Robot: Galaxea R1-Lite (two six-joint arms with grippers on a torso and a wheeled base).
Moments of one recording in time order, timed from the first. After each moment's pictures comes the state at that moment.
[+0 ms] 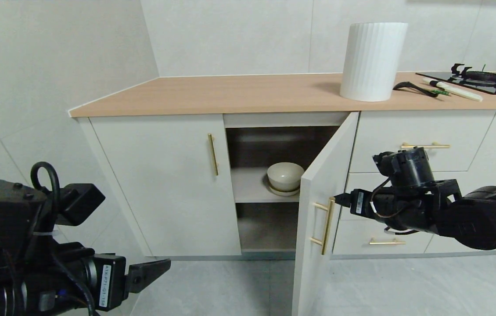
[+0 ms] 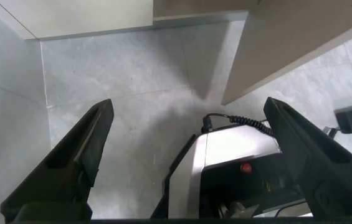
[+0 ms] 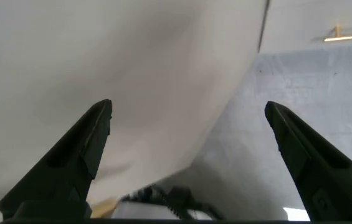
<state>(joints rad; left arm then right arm) -0.53 1.23 -0.68 0.17 0.17 -0.34 0.45 1.87 -0.92 -0.36 -0.15 0.50</state>
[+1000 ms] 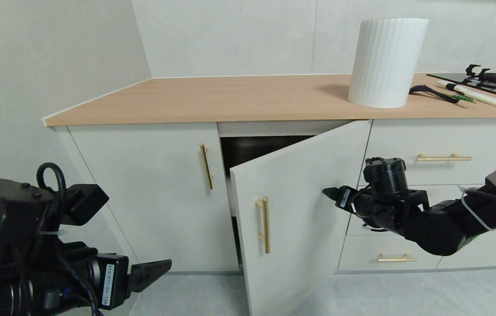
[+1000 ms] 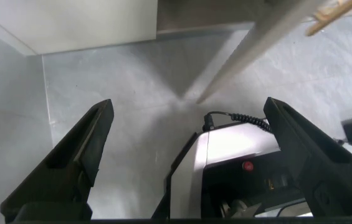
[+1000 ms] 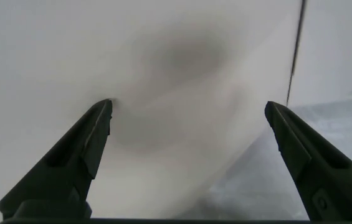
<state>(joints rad) -0.53 1.25 -0.68 0.17 0.17 -0.33 0.45 2.04 -0.93 -0.62 -0.20 0.64</state>
